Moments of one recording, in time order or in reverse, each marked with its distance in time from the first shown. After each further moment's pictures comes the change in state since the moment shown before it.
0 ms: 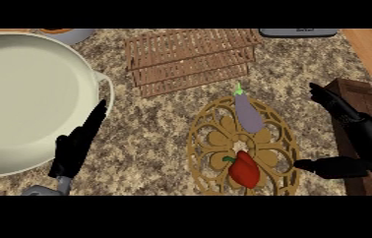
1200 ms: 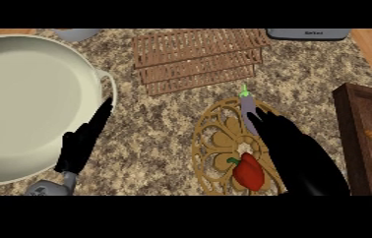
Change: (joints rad) left arm -0.031 -0.033 0.011 0.034 -0.027 -0.051 -0.008; right arm -0.339 -0.046 0.571 -0.364 0.574 0.256 1.012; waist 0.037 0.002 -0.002
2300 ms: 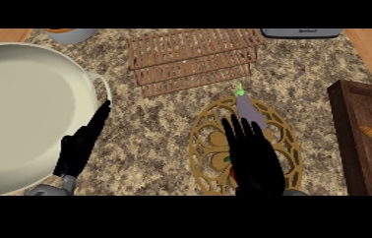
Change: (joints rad) left arm 0.031 -0.026 0.034 -0.009 -0.037 -0.010 -0.003; right arm -0.011 0.273 0.128 0.238 0.259 0.060 0.080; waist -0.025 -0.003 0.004
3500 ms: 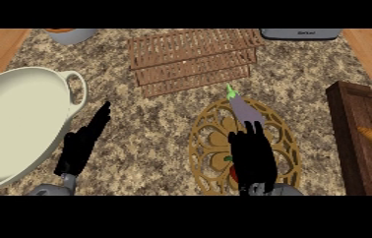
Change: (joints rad) left arm 0.003 -0.048 0.063 0.035 -0.058 -0.055 0.025; right arm 0.103 0.105 -0.099 0.165 0.235 0.085 -0.167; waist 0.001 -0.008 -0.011
